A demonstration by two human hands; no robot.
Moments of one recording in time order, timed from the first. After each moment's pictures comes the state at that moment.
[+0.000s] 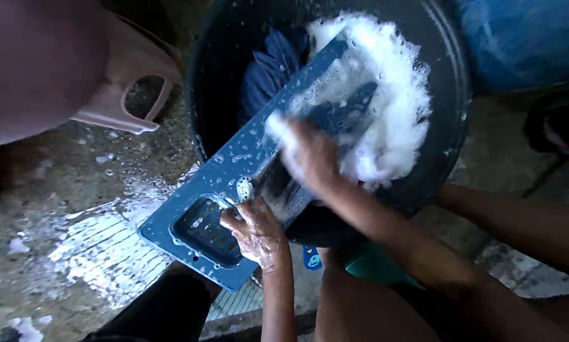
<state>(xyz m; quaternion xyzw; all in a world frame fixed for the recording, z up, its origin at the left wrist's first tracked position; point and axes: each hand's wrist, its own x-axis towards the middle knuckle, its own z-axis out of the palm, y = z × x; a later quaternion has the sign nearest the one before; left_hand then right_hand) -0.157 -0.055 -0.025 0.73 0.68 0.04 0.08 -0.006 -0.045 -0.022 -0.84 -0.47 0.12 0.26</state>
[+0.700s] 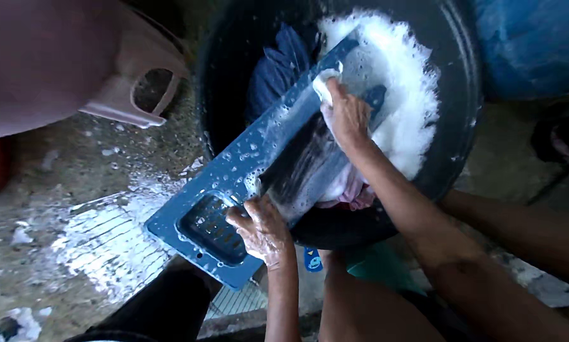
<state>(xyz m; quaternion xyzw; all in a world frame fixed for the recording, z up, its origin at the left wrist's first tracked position) -0.152 -0.054 -0.029 0.72 0.69 0.05 0.06 0.069 -0.016 -0.051 -0.90 -0.40 0.11 0.14</state>
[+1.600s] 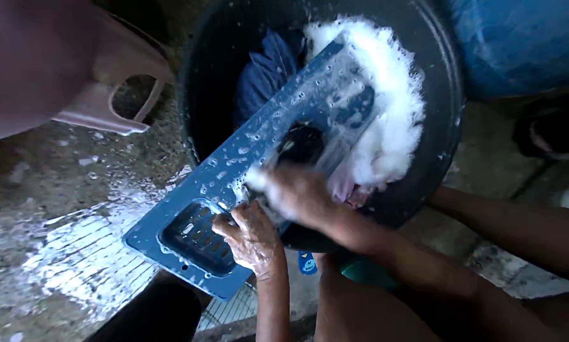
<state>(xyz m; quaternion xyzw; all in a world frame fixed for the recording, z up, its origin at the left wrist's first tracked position) -0.157 -0.055 -0.028 0.73 0.68 0.05 0.08 -0.034 -0.070 -0.034 -0.79 -0.53 0.11 0.30</state>
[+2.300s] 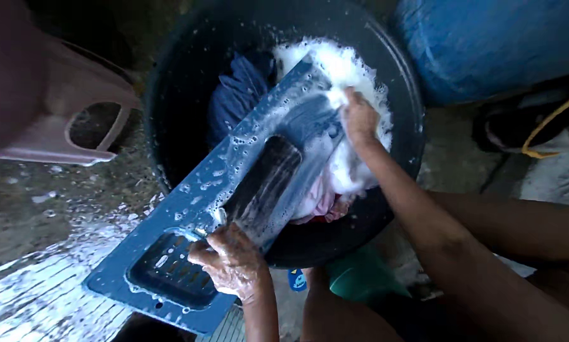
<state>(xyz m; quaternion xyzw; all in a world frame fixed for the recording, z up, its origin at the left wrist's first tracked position) -0.152 -0.054 -0.026 0.72 0.69 0.06 0.09 0.175 -0.074 -0.075 -0.96 -0.26 0.13 0.06</state>
